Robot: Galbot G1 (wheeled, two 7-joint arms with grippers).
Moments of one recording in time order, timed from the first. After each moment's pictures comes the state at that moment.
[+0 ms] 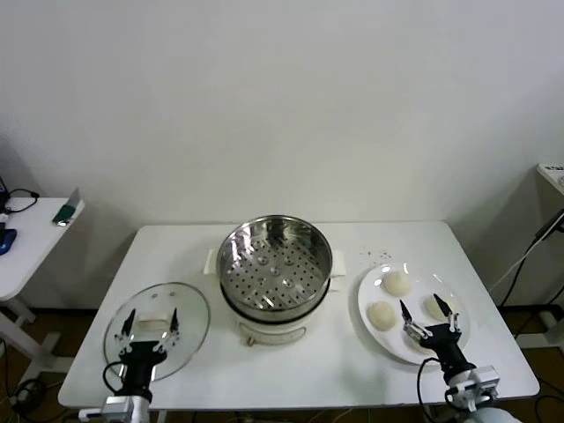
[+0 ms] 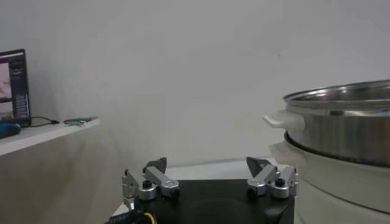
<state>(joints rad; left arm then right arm) 1.62 -1.53 -0.71 -1.91 0.00 -0.15 0.02 -1.53 1.19 0.67 1.80 0.30 0.10 -0.17</state>
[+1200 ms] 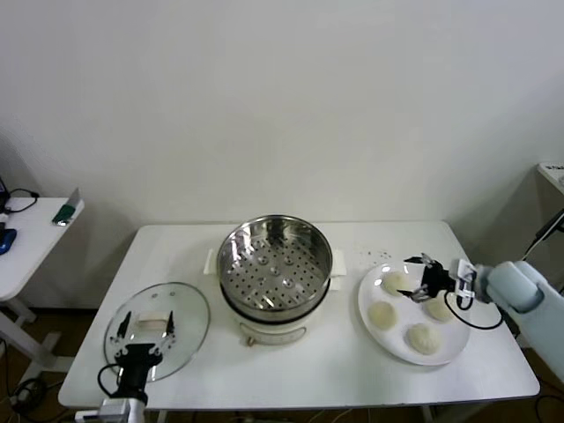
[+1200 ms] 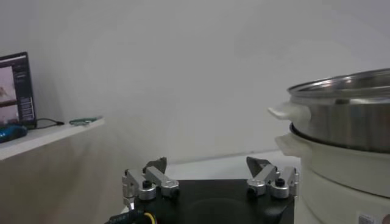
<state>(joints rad) 1.63 -1.49 -0.71 -1.90 0.01 -0.15 -0.01 -0.38 0.58 -0.32 1.27 0.07 -0.12 -0.91</state>
